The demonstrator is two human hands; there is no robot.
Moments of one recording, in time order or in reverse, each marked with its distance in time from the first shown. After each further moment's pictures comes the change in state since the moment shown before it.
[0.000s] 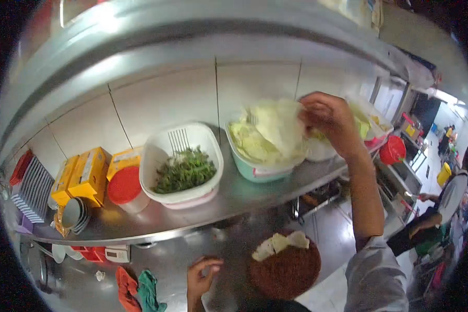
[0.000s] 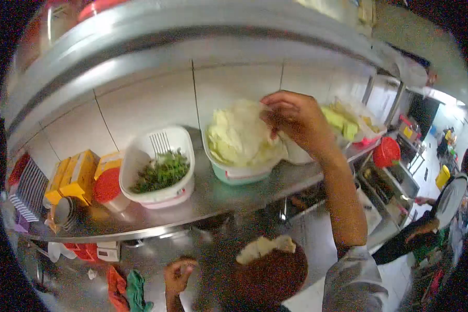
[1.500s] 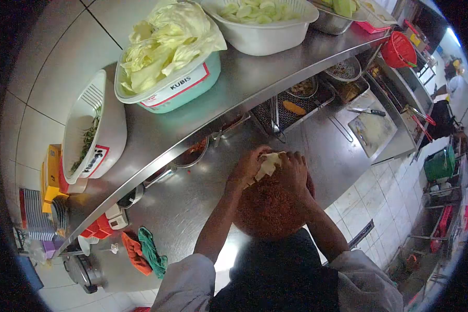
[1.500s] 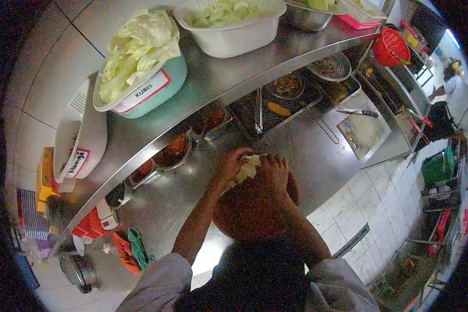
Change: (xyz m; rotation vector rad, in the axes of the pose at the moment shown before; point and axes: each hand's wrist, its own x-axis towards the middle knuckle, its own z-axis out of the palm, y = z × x) left_hand 0.120 -0.142 0.264 0.163 -0.682 -0.189; right_hand -0.340 0.293 0.129 -0.879 0.000 0.604
